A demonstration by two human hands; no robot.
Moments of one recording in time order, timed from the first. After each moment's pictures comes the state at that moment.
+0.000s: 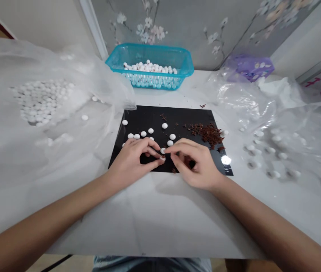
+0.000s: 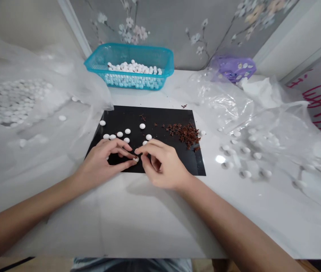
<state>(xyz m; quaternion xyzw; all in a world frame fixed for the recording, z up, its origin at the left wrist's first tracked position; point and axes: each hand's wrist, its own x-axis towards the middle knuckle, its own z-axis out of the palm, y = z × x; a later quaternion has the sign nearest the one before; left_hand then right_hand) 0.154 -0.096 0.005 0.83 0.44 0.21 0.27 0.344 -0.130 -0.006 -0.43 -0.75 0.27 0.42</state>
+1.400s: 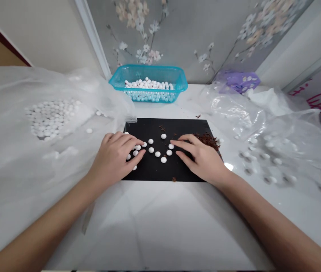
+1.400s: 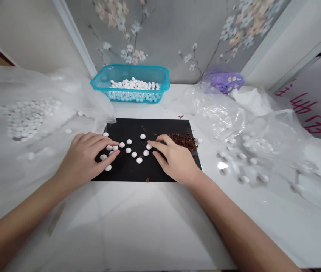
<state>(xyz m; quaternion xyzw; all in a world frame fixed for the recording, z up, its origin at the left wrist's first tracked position) 0.121 -0.073 0.023 0.89 0.42 0.18 -0.02 0.371 -0.108 -0.008 -0.55 -0.80 0.06 0.23</state>
